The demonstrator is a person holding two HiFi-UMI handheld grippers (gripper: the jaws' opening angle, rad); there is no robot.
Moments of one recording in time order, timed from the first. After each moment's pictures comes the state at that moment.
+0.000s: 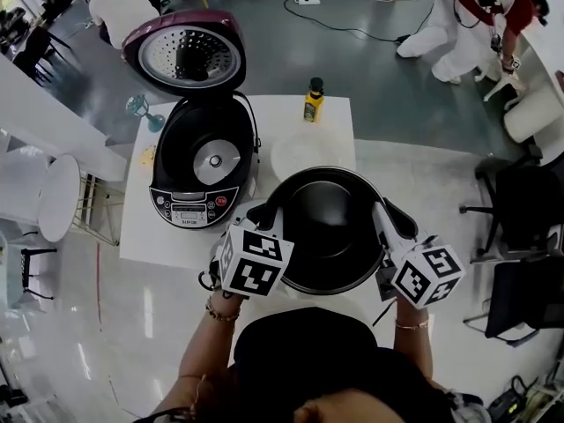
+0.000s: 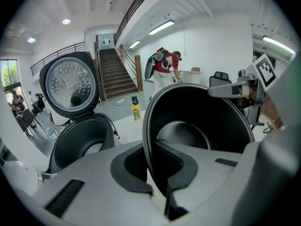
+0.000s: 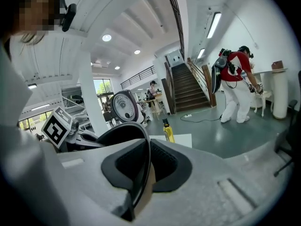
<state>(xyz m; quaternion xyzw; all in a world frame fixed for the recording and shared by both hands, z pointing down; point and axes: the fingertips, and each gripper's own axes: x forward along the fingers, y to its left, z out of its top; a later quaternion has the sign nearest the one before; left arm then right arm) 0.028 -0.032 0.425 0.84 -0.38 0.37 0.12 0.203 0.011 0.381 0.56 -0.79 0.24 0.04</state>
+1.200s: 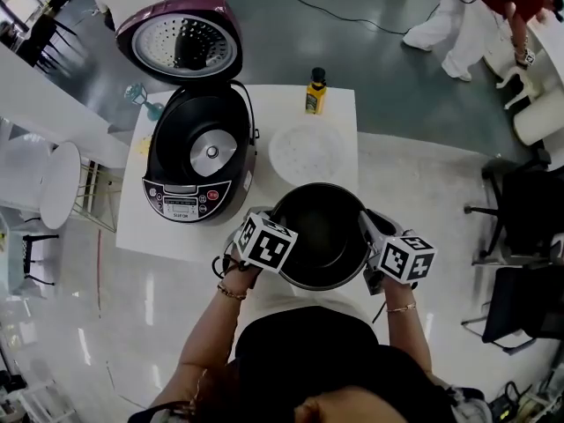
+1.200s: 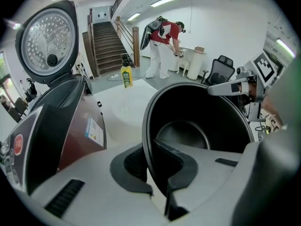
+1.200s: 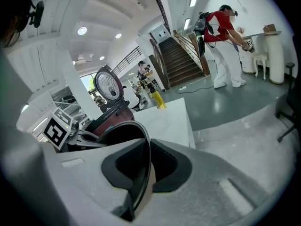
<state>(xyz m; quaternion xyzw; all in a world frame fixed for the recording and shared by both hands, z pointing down) 0.042 -0.022 0.553 0.79 -0.34 0.47 0.20 0.220 0.008 0.523 0.52 -0.76 0.39 0.07</state>
